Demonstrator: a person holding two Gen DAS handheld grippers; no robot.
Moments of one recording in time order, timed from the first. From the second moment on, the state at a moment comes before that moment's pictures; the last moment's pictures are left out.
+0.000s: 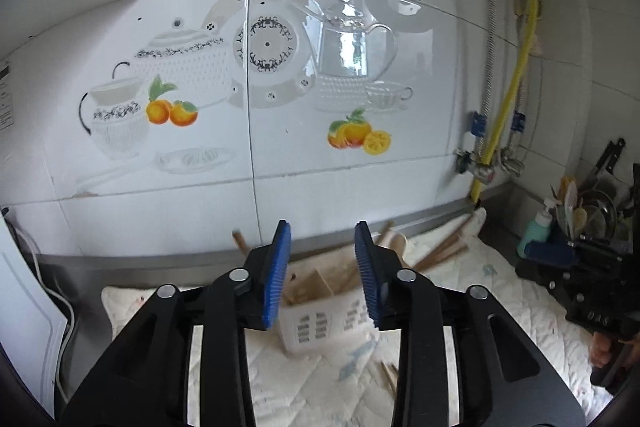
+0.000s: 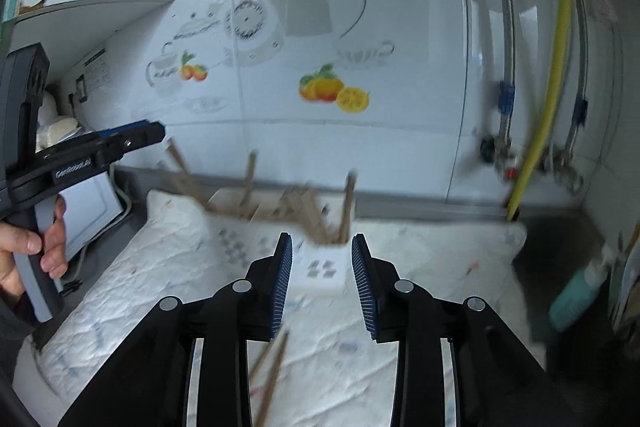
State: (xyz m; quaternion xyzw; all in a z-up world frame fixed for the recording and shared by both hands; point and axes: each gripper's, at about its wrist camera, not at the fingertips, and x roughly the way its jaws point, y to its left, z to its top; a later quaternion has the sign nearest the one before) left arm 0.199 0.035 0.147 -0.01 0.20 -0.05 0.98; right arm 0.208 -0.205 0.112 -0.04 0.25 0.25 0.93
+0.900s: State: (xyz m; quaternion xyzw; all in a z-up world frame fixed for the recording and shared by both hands) left arm 0.077 0.032 0.006 -0.07 0.32 -0.06 0.94; right arm 0.106 -0.175 -0.074 -0.02 0.42 0.23 0.88
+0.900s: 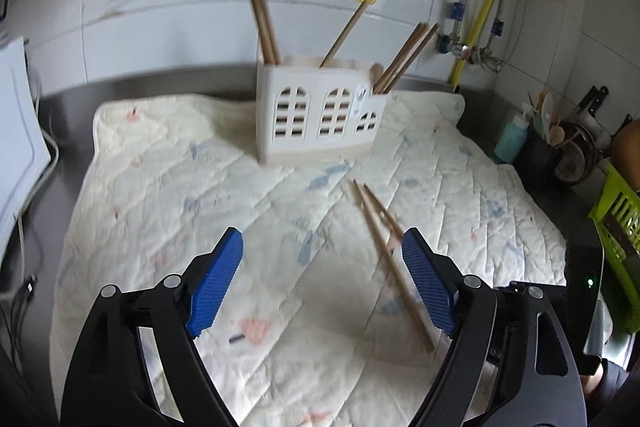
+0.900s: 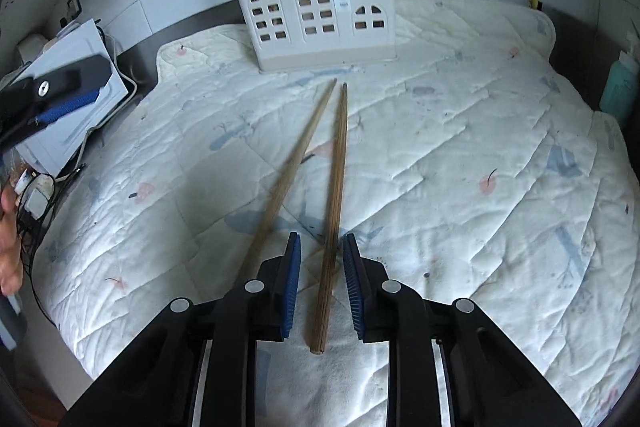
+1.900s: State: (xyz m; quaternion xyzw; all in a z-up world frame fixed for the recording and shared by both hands) left arm 0.075 -0.027 -0.061 -0.06 0.40 -0.09 0.91; right arm 0.094 -0.206 -0.046 -0.02 0.37 0.20 0.91
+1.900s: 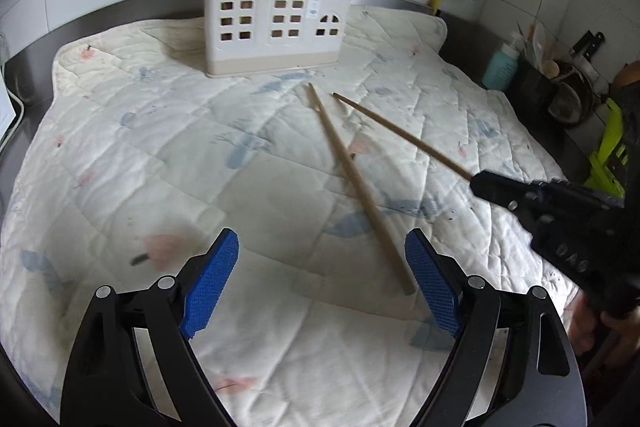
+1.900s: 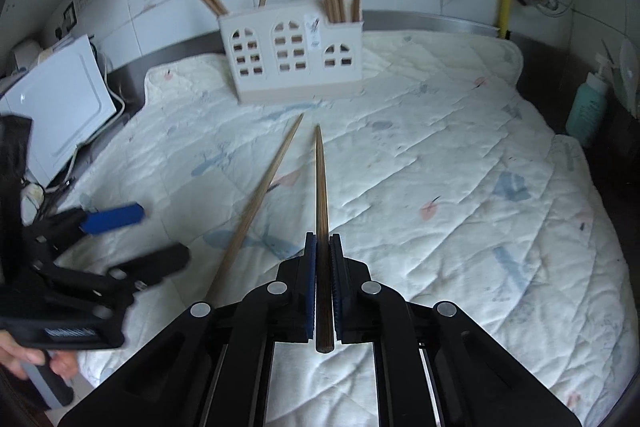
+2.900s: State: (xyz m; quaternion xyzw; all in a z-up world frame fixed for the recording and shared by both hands) left arm 0.104 -0.072 -0.081 -0.07 0.42 -0.05 0.91; right arm 0.090 -0.230 -0.038 0.01 0.35 0.22 0.91
